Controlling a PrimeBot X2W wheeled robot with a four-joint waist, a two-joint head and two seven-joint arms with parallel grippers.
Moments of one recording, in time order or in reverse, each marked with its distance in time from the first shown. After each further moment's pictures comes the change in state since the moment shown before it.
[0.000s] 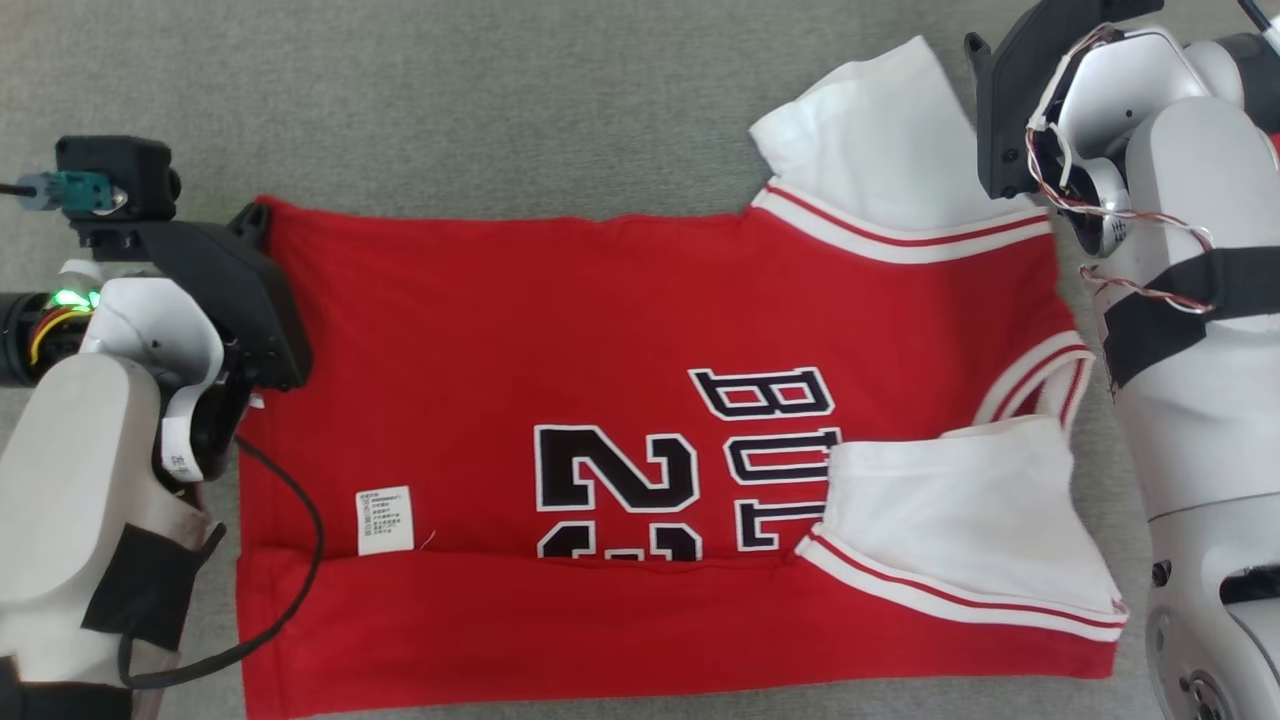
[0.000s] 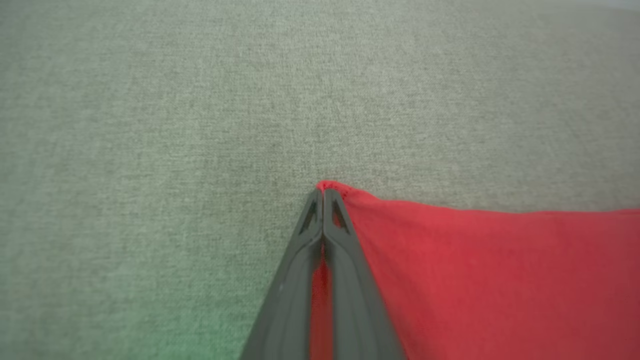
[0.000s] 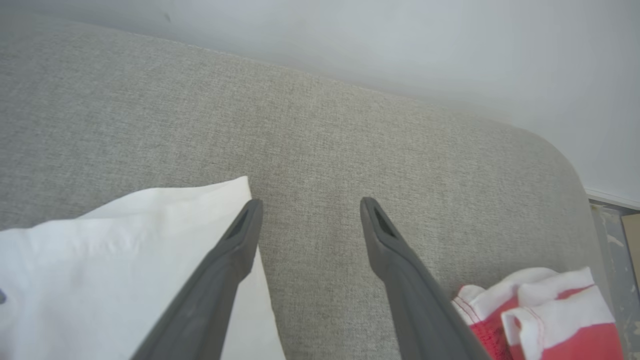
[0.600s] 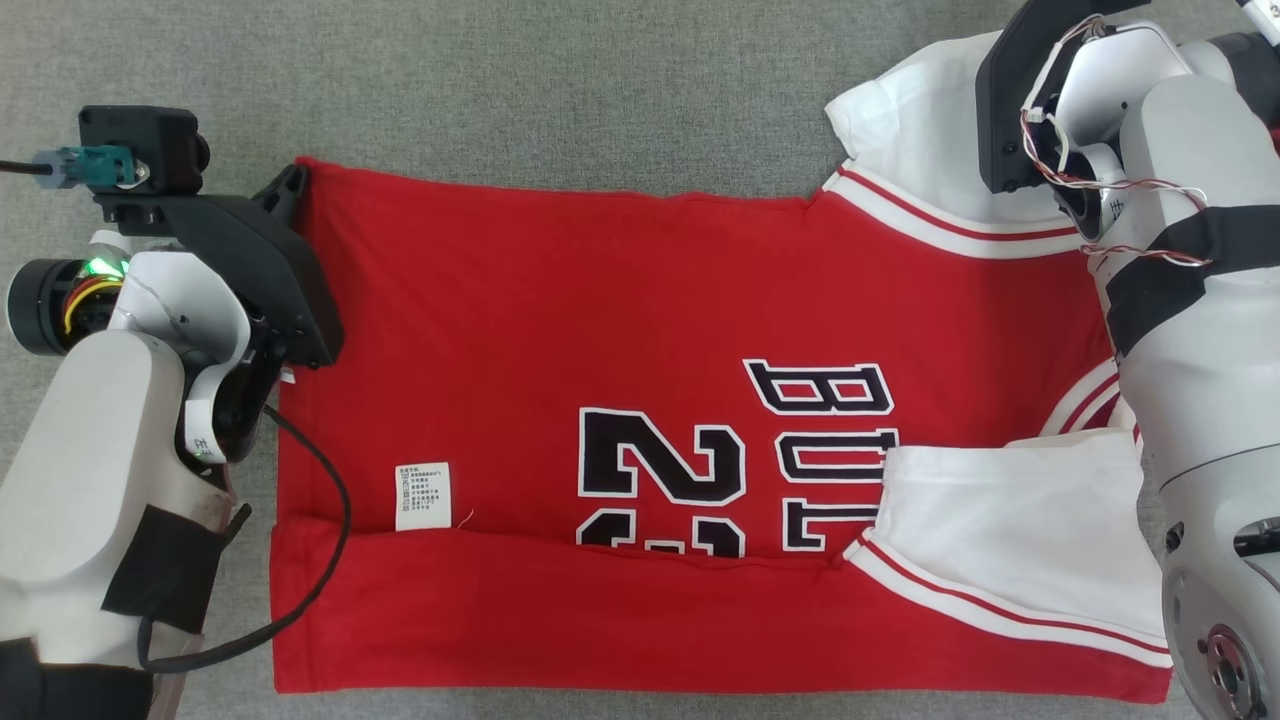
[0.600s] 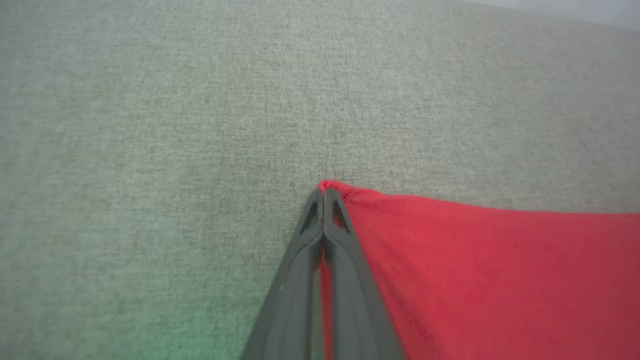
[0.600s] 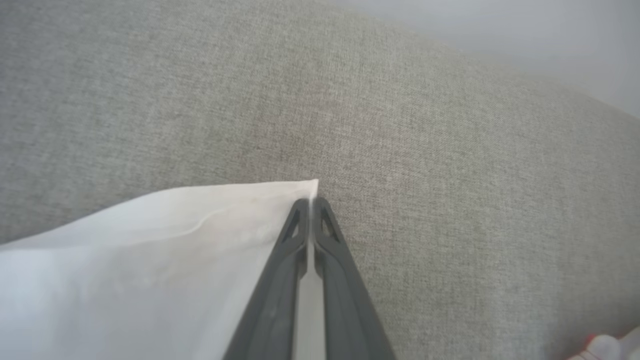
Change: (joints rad) left arm -0.035 -0.038 -0.013 -0.006 -0.023 -0.013 -0.031; right arm -0.114 -0.006 0.009 0.247 -0.010 0.000 -0.029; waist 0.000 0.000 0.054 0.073
